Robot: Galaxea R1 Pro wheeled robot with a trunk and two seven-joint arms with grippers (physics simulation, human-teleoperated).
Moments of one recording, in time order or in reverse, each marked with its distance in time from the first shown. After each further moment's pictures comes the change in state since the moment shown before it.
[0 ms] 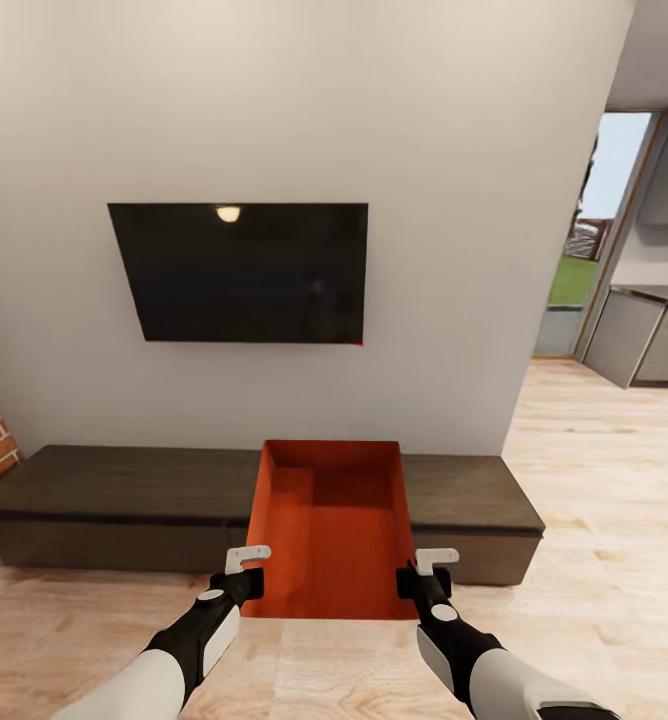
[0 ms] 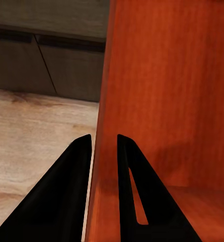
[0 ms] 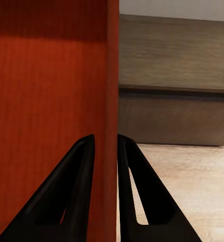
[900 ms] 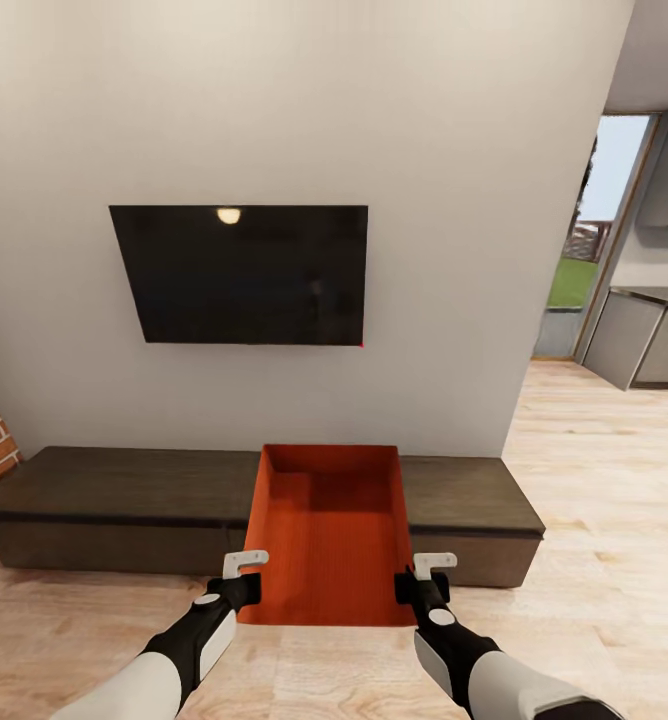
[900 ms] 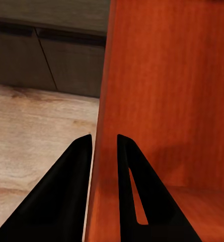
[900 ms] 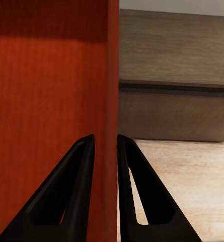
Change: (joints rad) left arm 0.002 0.009 0.004 0.019 0.004 0.000 -0.013; right arm -0.002 0.000 0.176 0.025 -0.173 -0.003 -0.021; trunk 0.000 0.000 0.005
